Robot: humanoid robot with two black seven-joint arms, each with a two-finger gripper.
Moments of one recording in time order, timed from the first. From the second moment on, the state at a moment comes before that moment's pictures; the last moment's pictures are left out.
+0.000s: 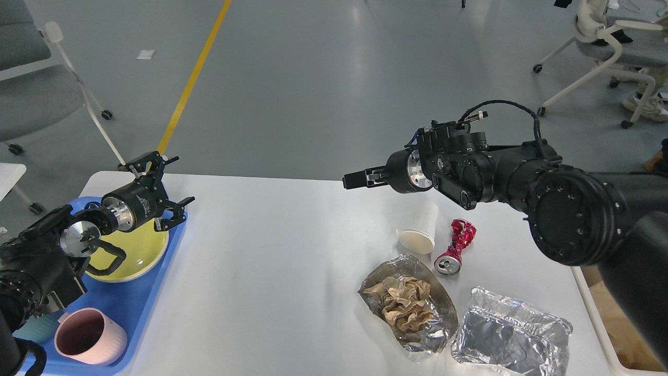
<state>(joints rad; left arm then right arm) -0.87 0.30 -0.30 -0.17 -0.23 -0.61 0.04 1.44 0.12 -1.23 0.49 -0.19 0.27 0.43</state>
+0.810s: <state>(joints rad) -0.87 0.30 -0.30 -0.17 -0.23 -0.61 0.04 1.43 0.05 -1.28 0.40 -0.20 0.25 0.43</state>
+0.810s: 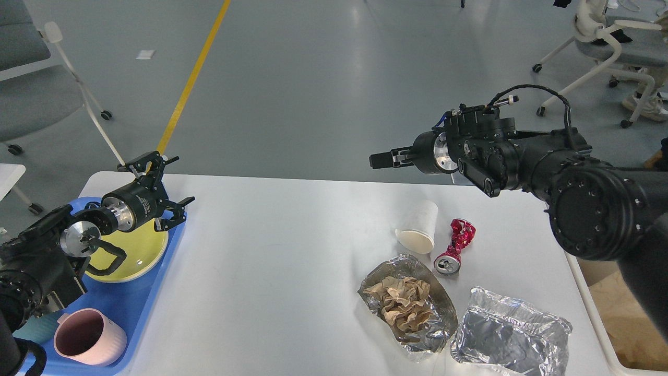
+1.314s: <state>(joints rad) -0.87 0.30 -0.30 -0.17 -0.23 -0.61 0.04 1.44 -0.09 -1.25 0.37 -0.20 0.26 0.43</state>
